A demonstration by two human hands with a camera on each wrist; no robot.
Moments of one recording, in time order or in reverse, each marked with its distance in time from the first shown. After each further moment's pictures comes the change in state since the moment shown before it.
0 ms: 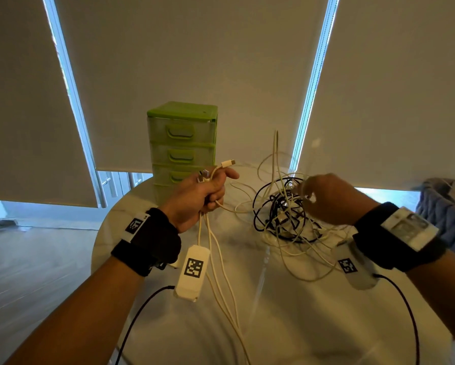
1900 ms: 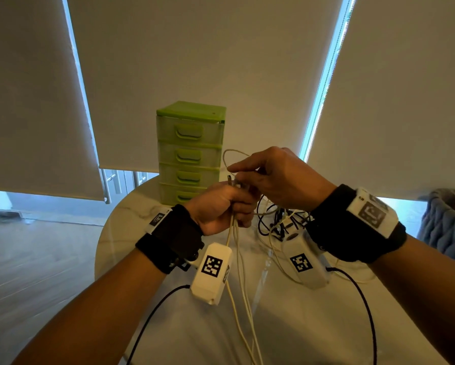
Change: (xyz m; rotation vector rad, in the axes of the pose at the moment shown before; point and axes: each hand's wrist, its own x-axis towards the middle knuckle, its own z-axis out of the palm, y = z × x) left_hand 0.007 0.004 0.024 -0.226 -0.221 -0.286; right_hand 0.020 -0.103 -0.028 0.425 0.138 -0.348
